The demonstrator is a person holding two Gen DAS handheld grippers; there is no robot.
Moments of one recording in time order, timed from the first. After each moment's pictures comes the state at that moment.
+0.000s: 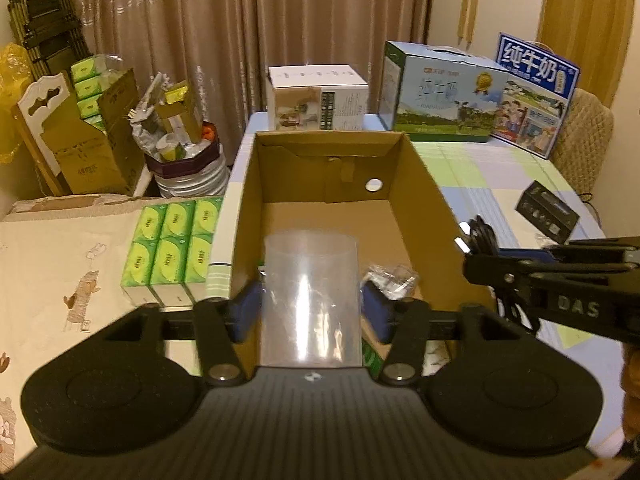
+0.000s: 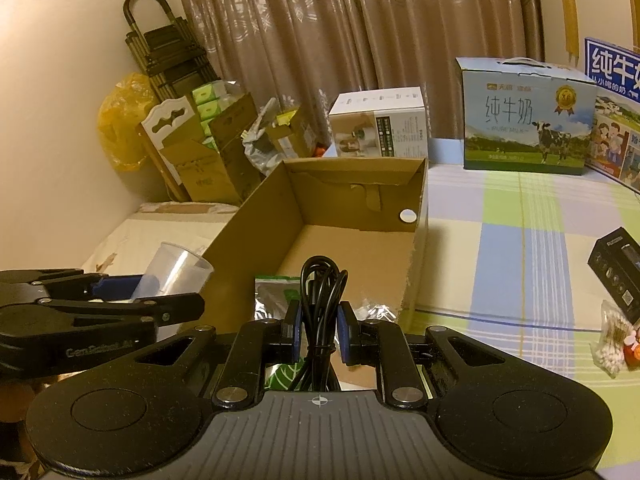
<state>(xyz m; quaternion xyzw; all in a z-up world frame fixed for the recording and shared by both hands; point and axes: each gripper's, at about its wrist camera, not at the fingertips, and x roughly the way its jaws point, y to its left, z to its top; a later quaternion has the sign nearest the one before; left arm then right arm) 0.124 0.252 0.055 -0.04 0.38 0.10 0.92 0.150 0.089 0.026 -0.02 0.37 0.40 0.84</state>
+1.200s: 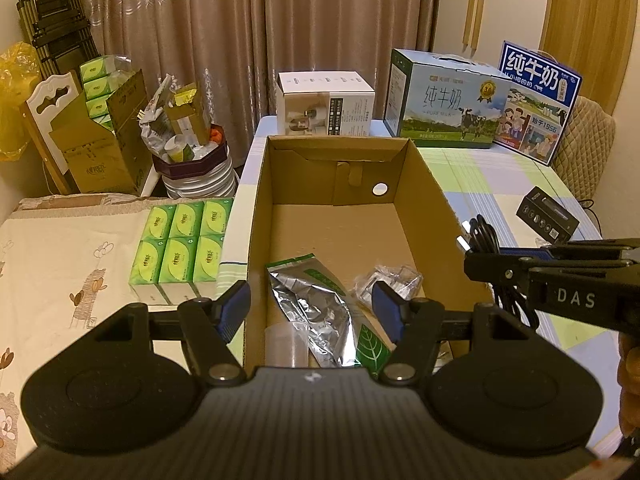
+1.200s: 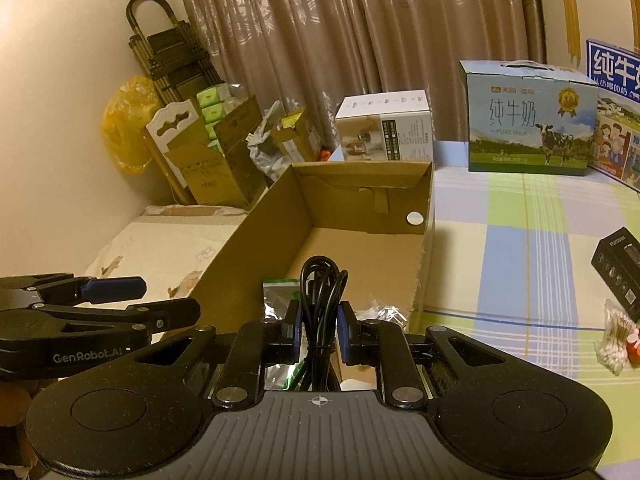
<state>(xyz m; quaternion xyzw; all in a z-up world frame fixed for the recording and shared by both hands) 0.110 0.252 0.066 -0.04 0.37 0.10 0.92 0.145 0.090 0.033 -0.01 0.37 0.40 0.84</state>
